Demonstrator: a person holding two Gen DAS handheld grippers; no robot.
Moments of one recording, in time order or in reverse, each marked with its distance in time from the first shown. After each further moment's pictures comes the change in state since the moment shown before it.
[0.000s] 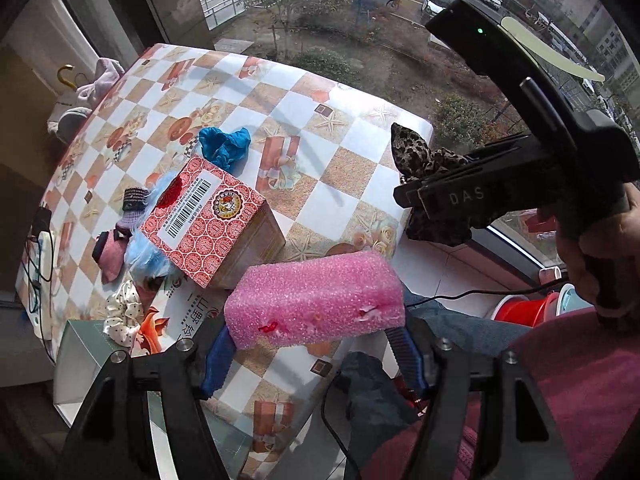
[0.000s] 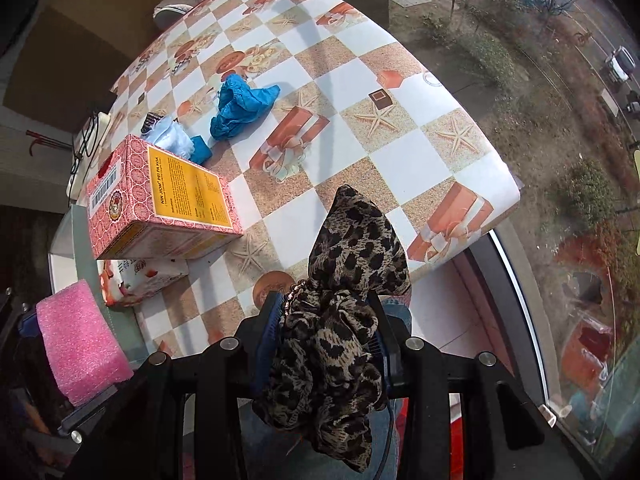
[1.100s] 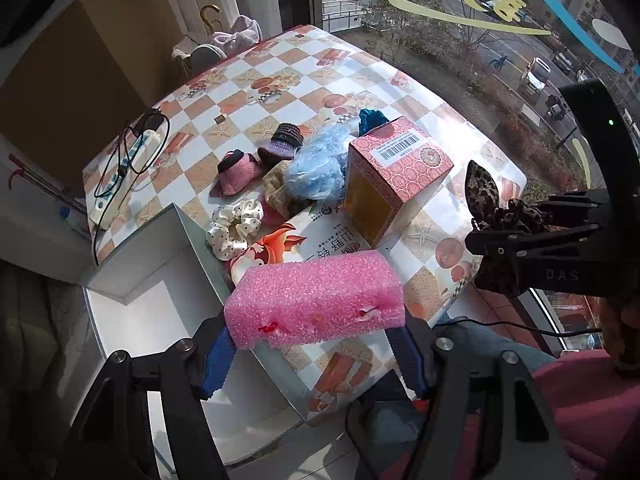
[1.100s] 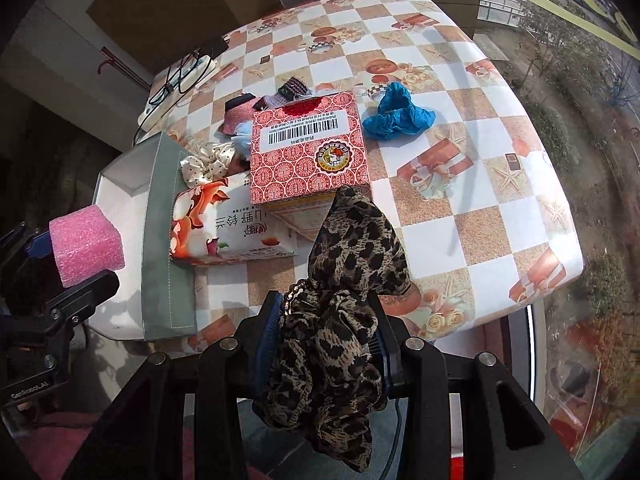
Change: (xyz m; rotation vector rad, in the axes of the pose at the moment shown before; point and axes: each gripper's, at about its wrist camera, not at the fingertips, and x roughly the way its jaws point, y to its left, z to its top) left arm -0.049 0.101 -0.101 -0.381 -0.090 0.181; right arm -0.007 0.130 -0.029 -0.326 -0.064 0.064
